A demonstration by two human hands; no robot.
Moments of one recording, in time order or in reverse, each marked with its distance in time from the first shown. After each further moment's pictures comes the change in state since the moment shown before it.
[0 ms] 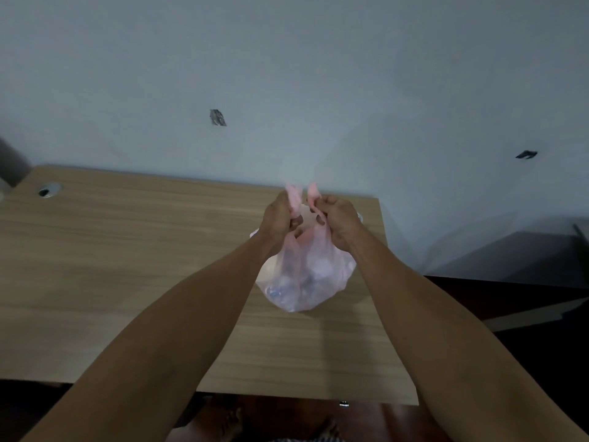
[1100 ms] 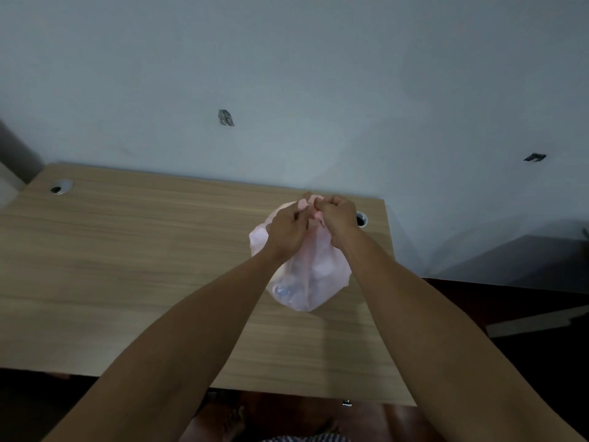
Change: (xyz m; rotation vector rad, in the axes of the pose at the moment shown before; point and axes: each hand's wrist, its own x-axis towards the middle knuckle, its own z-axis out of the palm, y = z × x) left_hand 0.005 -0.040 -0.013 0.519 0.000 0.356; right_hand -0.001 0.004 0.020 -0.121 0.204 -0.020
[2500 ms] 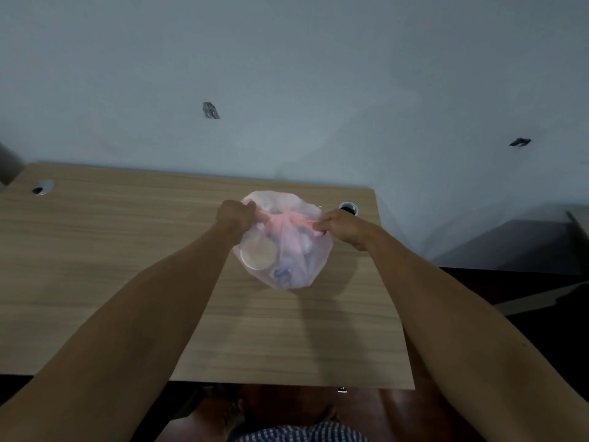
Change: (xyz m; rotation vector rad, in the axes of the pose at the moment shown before) left_hand 0.032 -0.024 -0.067 0.350 0.187 -0.458; right_hand 0.006 0.020 -0.057 -0.550 -0.461 0.021
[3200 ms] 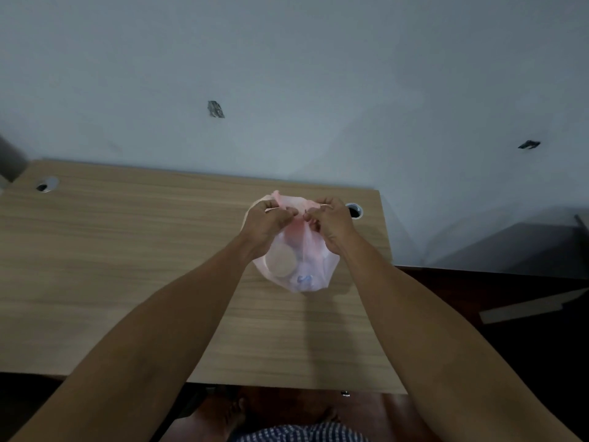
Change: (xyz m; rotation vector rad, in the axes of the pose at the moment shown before) left_hand -0.026 0.006 0.035 -0.878 -0.465 0.073; right_hand 0.012 -0.022 0.043 0.684 0.308 -0.024
